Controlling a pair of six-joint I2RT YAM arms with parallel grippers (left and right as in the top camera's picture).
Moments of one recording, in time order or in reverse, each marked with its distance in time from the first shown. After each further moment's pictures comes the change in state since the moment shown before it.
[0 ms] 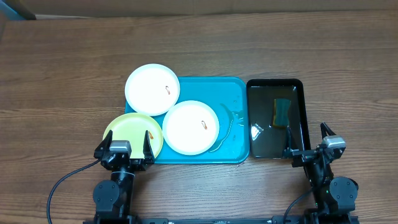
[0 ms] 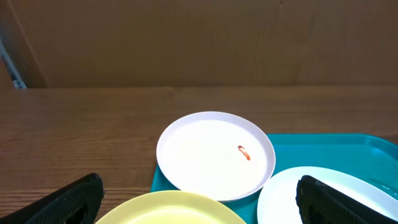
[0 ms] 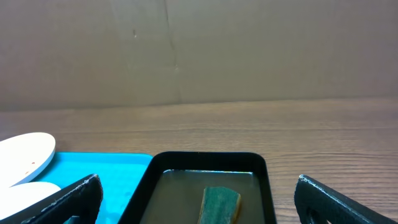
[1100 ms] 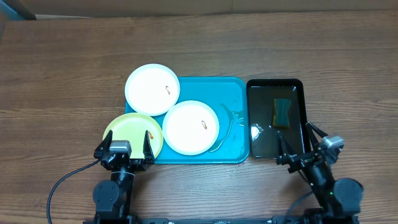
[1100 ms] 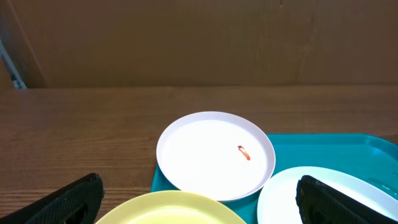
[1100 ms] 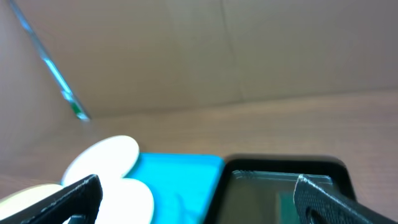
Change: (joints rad) left arm 0.000 0.000 0.000 0.000 0.000 0.000; right arm 0.000 0.035 0.134 -0.076 -0.237 0.166
